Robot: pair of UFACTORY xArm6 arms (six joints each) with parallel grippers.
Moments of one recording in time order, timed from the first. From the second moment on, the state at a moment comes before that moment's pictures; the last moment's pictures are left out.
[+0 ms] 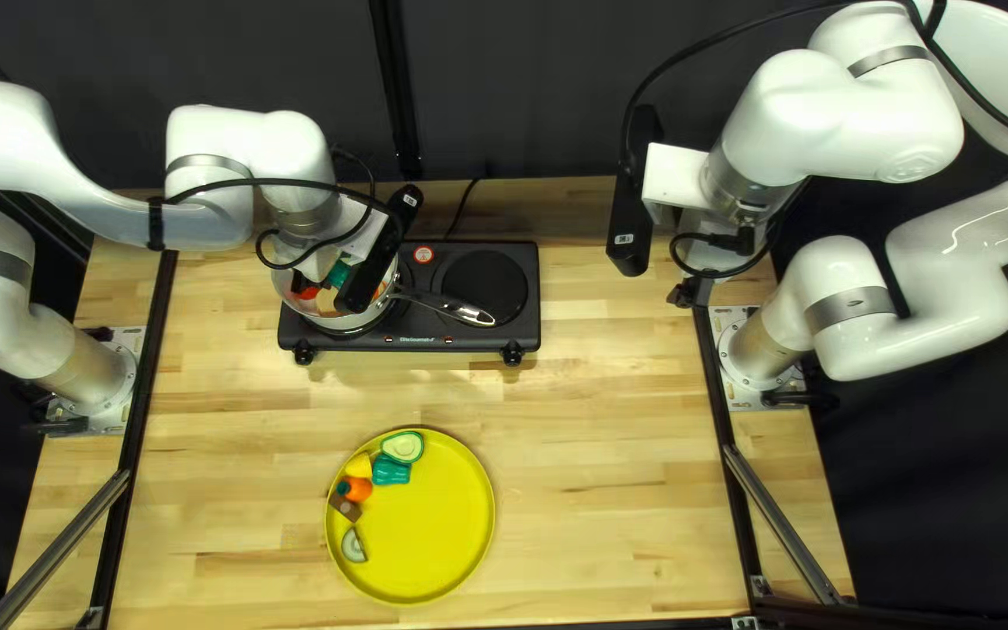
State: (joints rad) left arm 0.12 -0.11 -1.01 0.11 1.20 0.52; right arm 0.11 -0.91 -0.78 -0.05 1.69 0.31
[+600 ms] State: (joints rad) left arm 0.12 -0.11 -1.01 0.11 1.20 0.52; right arm 0.11 -0.91 -0.78 -0.05 1.69 0.31
